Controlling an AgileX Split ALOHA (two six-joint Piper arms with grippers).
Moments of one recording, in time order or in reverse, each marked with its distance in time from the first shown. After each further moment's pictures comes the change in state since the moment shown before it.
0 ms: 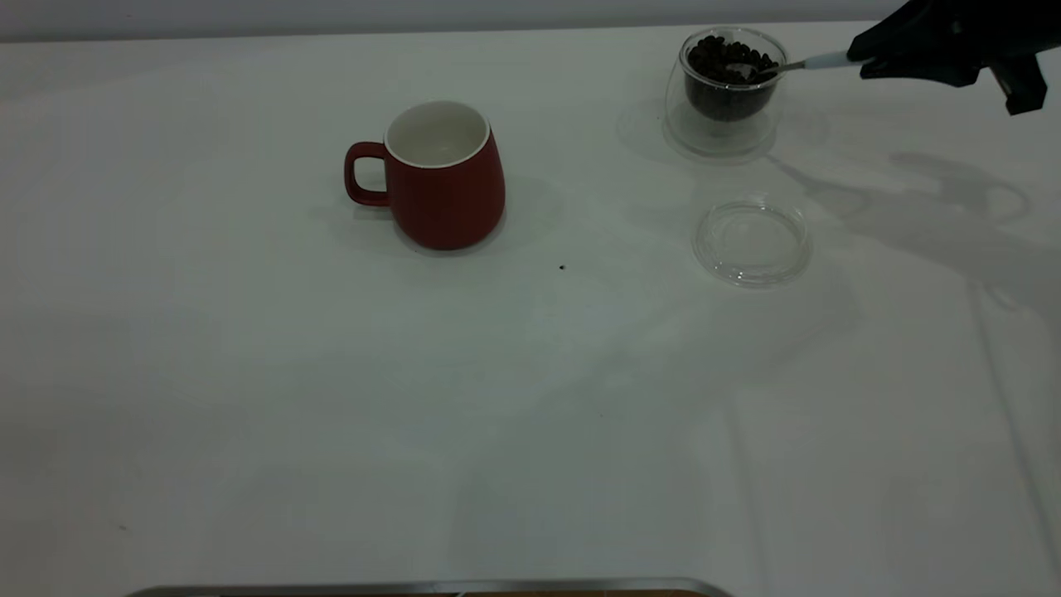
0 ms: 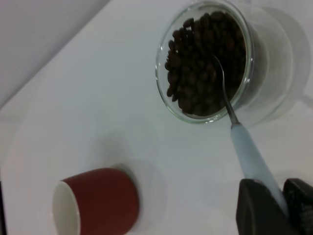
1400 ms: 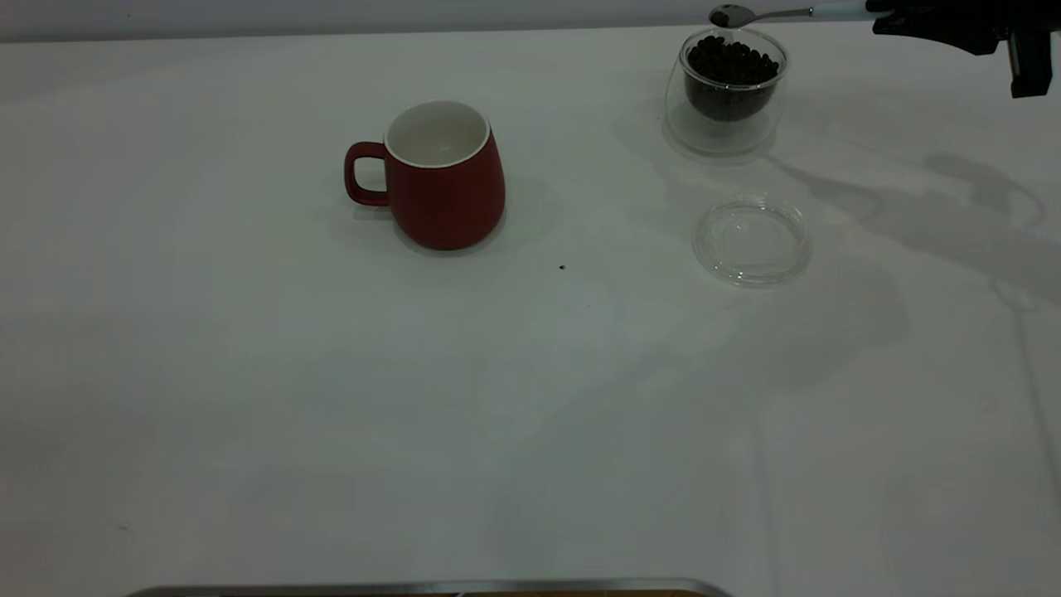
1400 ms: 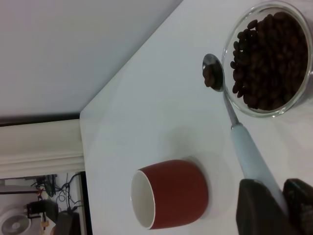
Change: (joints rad) left arm 0.000 0.000 0.000 0.000 0.000 -0.003; right arm -0.074 0.013 -0.001 0.038 0.231 0.022
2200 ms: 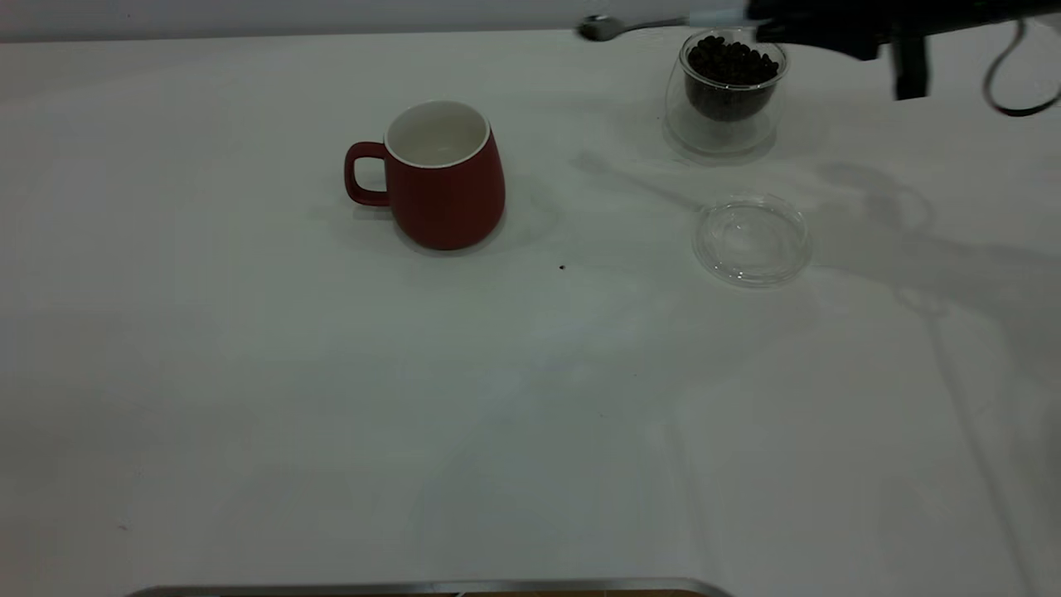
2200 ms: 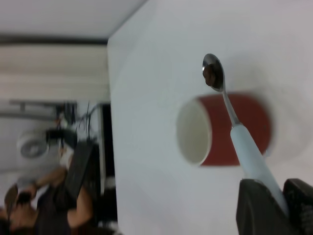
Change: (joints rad) left arm 0.000 0.000 0.000 0.000 0.000 0.002; right arm 0.197 0.000 -0.001 0.001 0.069 0.001
